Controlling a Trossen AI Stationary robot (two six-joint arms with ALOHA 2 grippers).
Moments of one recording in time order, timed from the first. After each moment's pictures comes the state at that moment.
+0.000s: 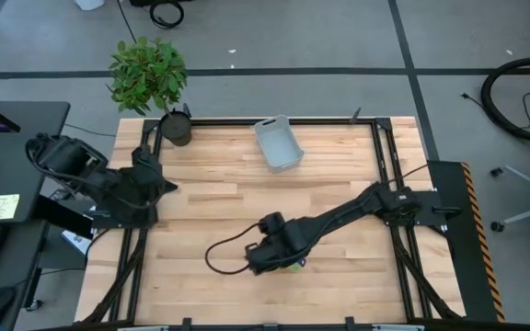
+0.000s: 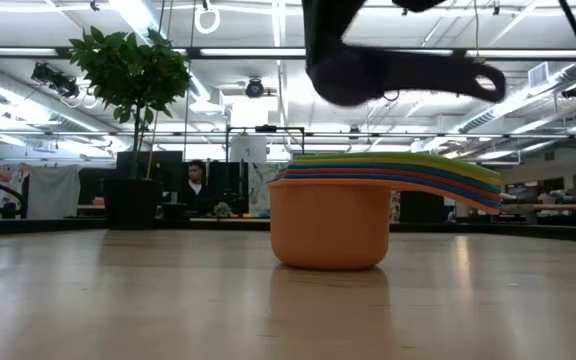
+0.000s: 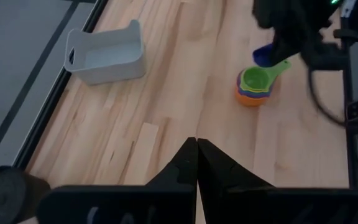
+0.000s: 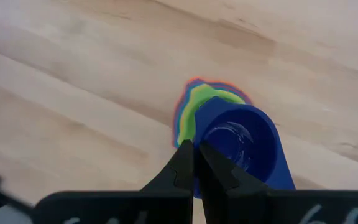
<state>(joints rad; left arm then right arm) -0.57 1.21 1.79 -1.57 -0.57 -0.62 0.41 2.26 2.26 -1.41 0.27 1.64</state>
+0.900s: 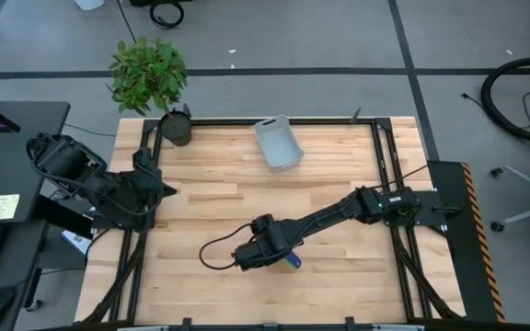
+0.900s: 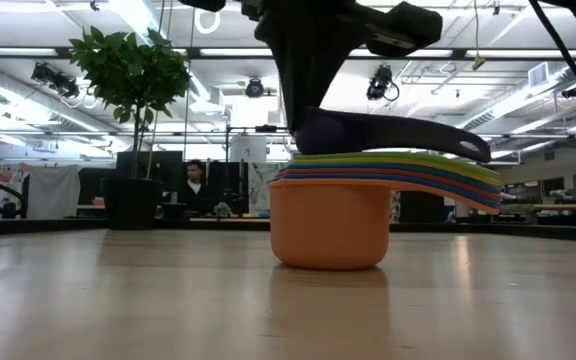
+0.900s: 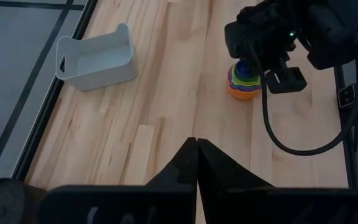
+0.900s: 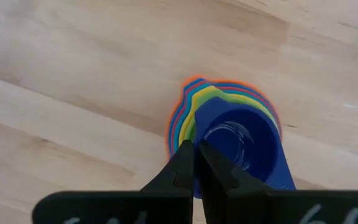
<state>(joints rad) -0.61 1.21 1.79 -1.57 -0.56 -0.58 0.36 2.41 2.36 -1.43 0.19 1.63</state>
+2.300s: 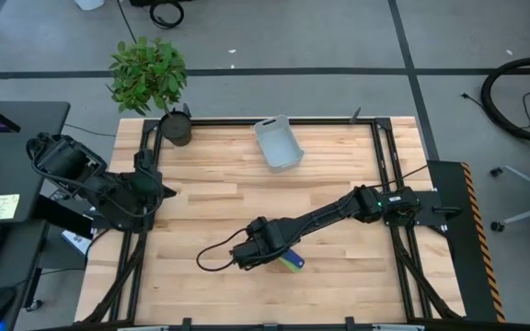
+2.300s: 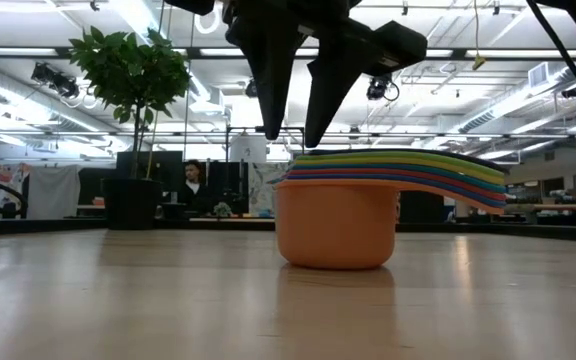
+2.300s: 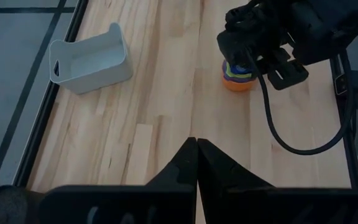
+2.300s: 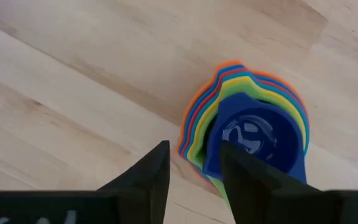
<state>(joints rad) -0.61 1.21 1.79 -1.57 -0.54 -0.53 0.35 2.40 2.32 -1.37 0.10 1.45</state>
